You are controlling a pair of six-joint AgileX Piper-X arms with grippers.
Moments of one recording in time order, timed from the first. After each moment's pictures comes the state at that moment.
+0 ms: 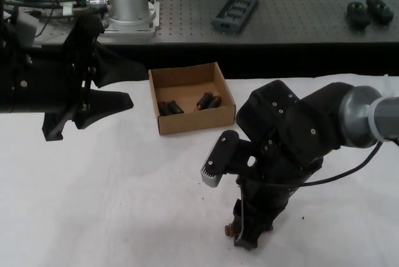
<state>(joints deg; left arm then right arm) -12.9 73.9 -50.2 14.3 42.3 -55.4 42.8 103.5 -59.8 38.0 -6.5 -27.9</state>
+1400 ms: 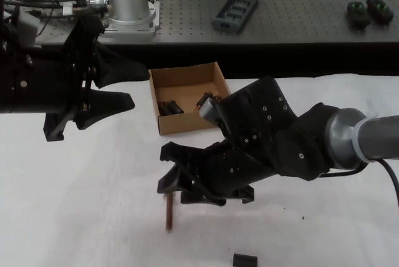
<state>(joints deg) -12.9 73.9 -50.2 14.3 43.1 -55.4 45.9 104.2 -58.4 9.5 -23.3 49.6</state>
